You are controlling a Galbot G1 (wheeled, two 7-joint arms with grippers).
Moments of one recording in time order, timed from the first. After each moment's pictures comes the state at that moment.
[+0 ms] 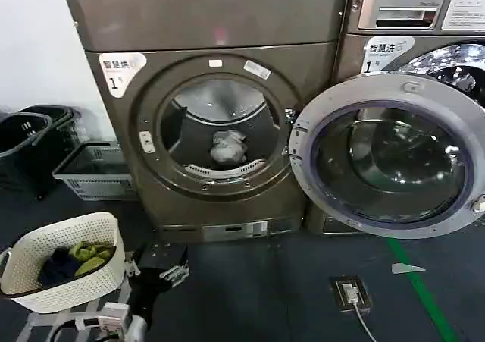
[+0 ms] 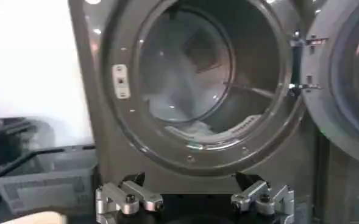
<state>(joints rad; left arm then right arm) 1.52 -1.41 -0.47 -2.32 0.01 0.48 0.03 -1.78 1.04 2.52 2.07 0.86 -0.11 -0.12</state>
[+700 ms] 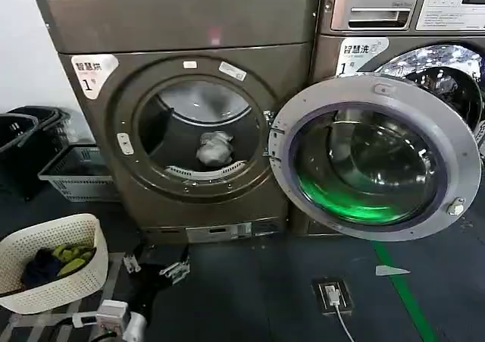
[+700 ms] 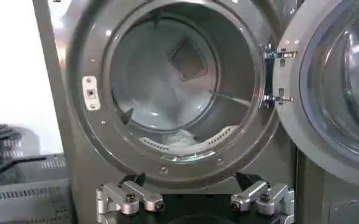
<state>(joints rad) 1.51 -1.41 -0.48 -2.34 0.00 0.48 0.03 -1.77 1.03 2.51 2.06 0.86 -0.10 -0.13</state>
